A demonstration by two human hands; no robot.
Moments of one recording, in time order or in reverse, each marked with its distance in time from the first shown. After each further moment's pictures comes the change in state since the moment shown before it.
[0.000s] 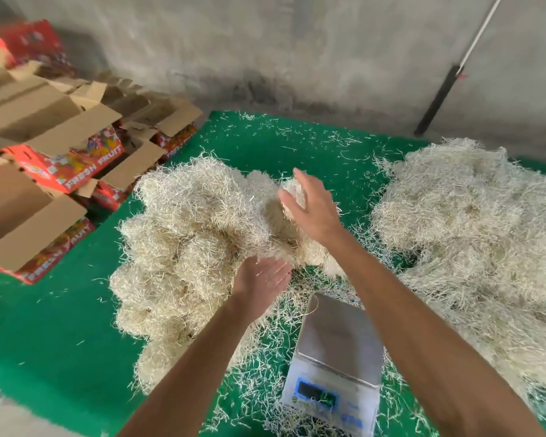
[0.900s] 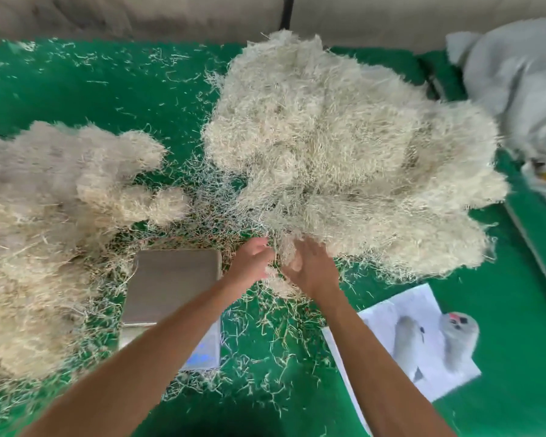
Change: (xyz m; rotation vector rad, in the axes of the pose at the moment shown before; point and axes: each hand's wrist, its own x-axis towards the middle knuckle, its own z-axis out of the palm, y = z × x) left_hand -0.008 -0.269 0.223 0.991 -0.421 -0.070; right_hand -0.335 0.305 -0.085 -0.412 -0.305 0.692
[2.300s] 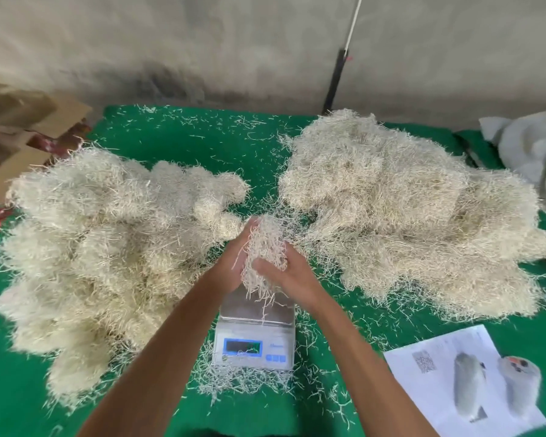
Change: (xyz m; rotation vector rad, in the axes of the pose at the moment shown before) left_hand -0.130 0.013 -0.201 -0.397 -0.021 0.389; right_hand -0.099 -0.231 -0.077 0.919 -0.145 -0.242
